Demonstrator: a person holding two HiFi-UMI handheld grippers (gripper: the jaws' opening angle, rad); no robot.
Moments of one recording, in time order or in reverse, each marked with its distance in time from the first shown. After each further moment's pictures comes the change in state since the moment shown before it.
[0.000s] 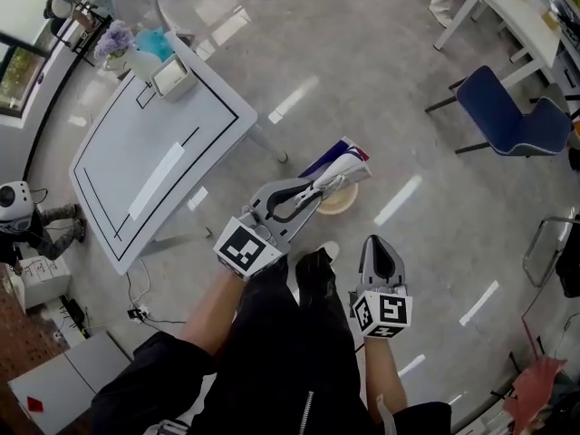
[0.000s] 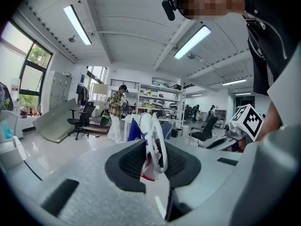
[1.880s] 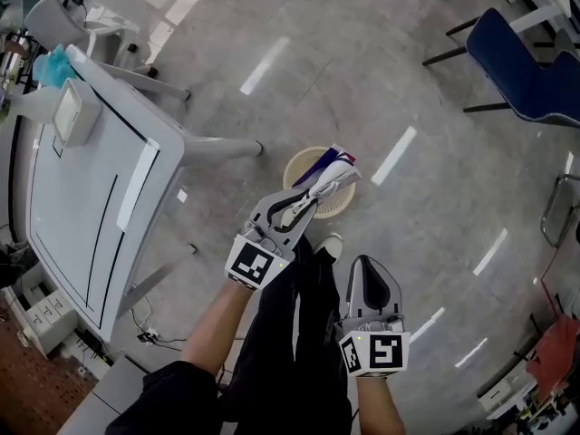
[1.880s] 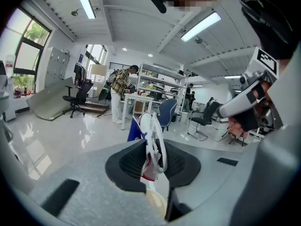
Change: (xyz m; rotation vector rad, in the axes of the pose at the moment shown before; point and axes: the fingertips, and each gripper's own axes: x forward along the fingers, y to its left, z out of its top) left arm 0.120 0.083 -0.259 -0.064 0.159 -0.053; right arm 0.141 -0.030 -0.089 0.081 0.110 -0.104
